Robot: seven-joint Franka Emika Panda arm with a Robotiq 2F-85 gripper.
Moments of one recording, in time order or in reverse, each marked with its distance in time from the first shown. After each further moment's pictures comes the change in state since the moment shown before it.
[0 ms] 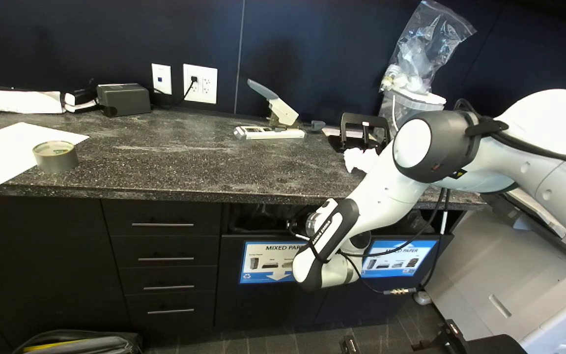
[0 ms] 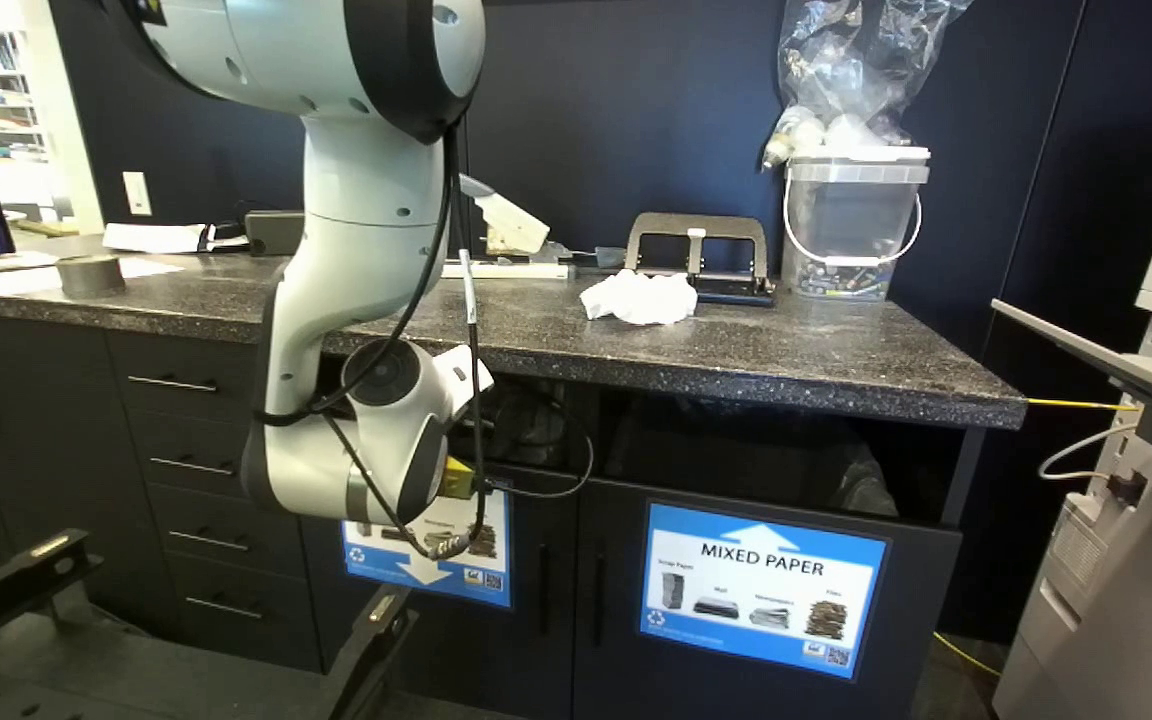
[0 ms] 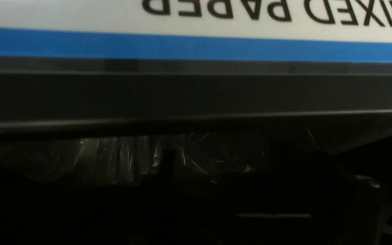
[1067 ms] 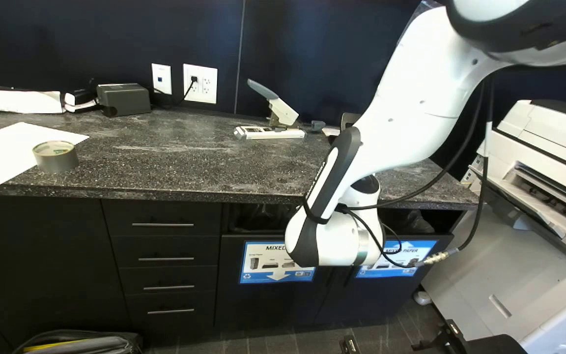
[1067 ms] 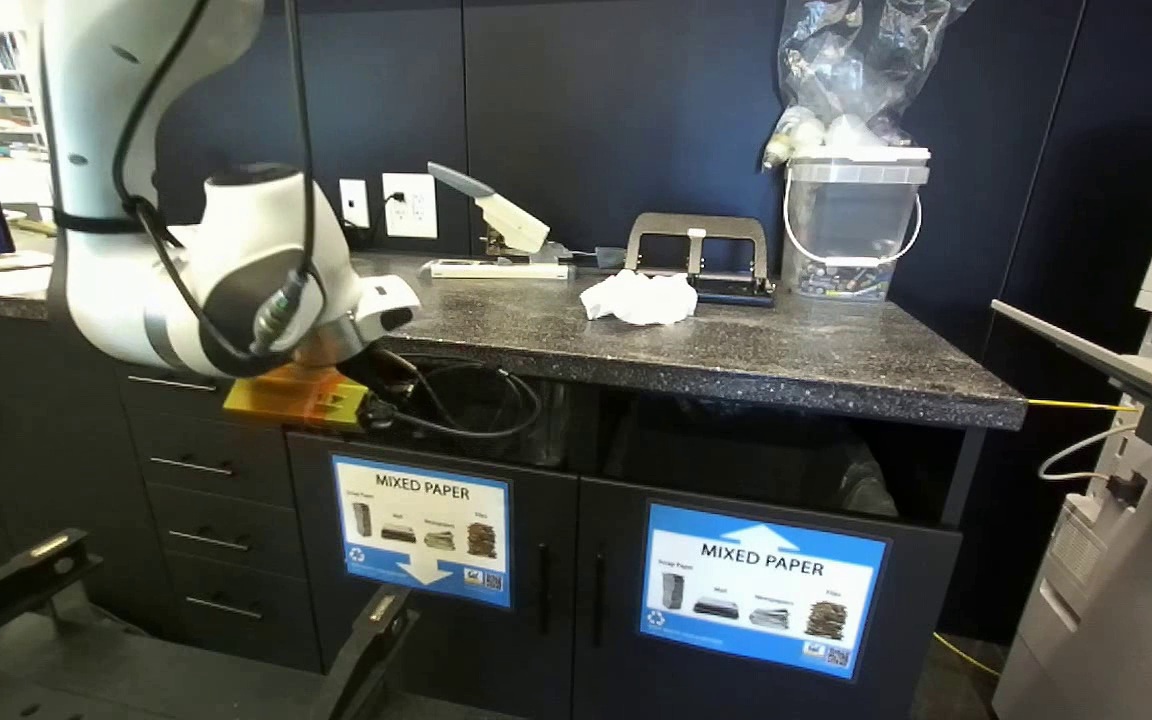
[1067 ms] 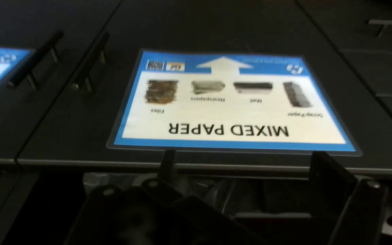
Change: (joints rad) arm 0.330 -0.607 -0.107 -0.656 0.525 -0.443 -0.059
